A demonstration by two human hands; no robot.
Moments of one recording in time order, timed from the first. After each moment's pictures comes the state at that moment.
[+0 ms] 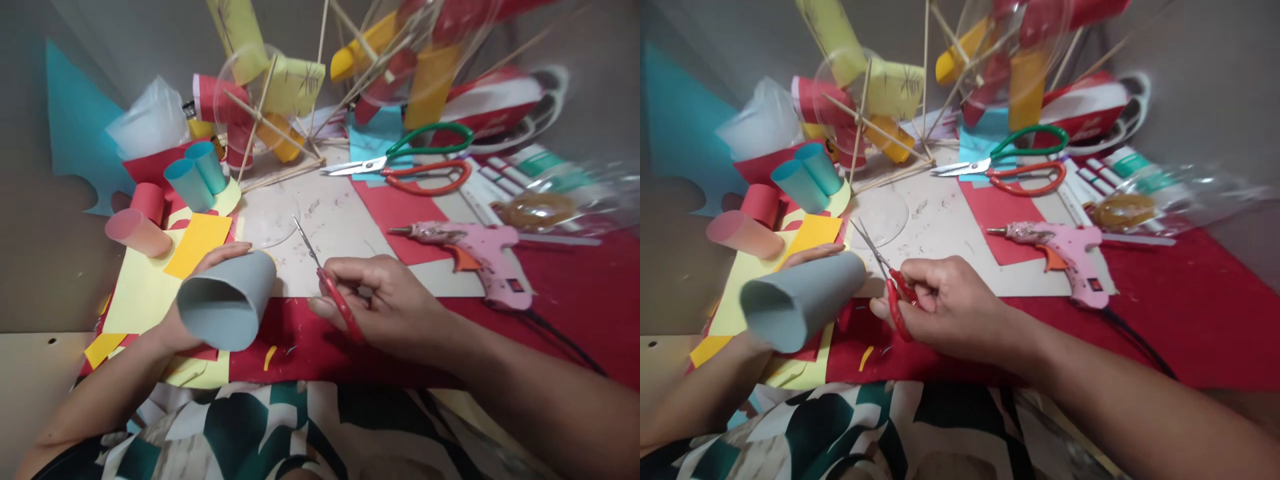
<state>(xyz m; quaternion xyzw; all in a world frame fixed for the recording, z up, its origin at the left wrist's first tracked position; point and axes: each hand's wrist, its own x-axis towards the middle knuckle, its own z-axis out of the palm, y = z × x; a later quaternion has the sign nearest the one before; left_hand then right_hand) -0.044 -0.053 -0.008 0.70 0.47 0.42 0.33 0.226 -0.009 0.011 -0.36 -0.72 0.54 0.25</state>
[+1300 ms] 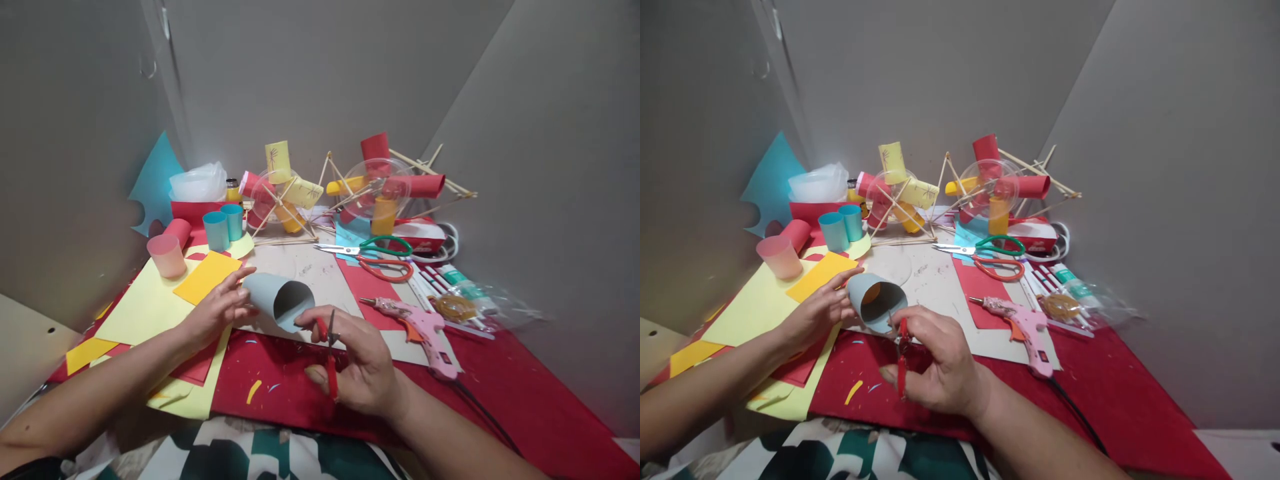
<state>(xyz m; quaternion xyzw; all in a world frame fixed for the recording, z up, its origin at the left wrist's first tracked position) -0.016 -0.053 -0.008 0.41 0.44 0.52 0.61 0.221 -0.018 -0.004 -0.09 -0.83 0.25 0.49</state>
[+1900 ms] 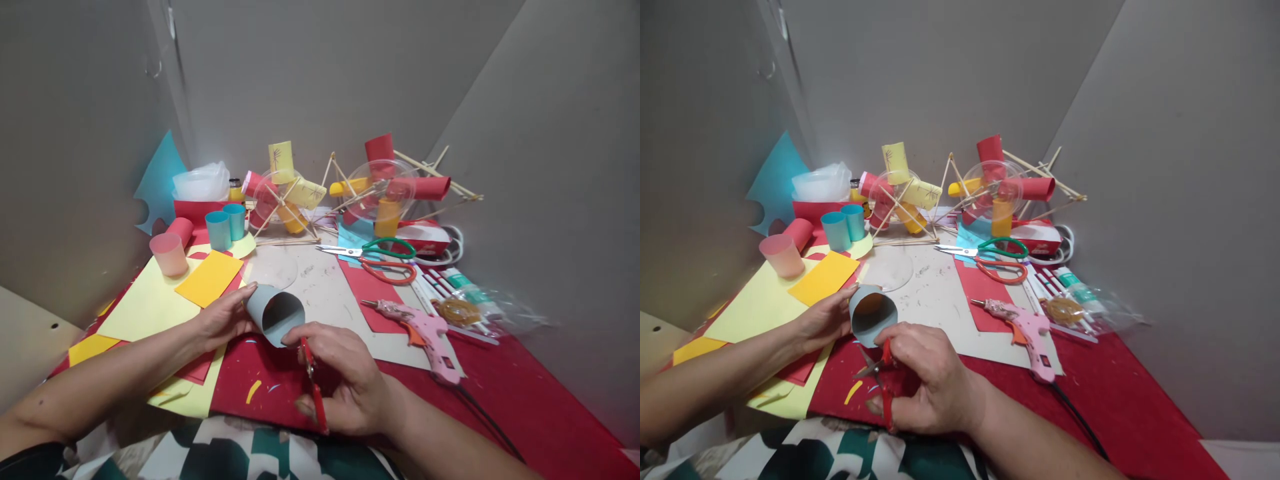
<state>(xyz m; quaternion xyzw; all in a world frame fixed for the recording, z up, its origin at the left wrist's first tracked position) -0.001 -0.047 -0.008 0.24 0.43 0.50 0.71 0.215 -0.021 -0.012 -0.01 -0.85 0.22 0.48</state>
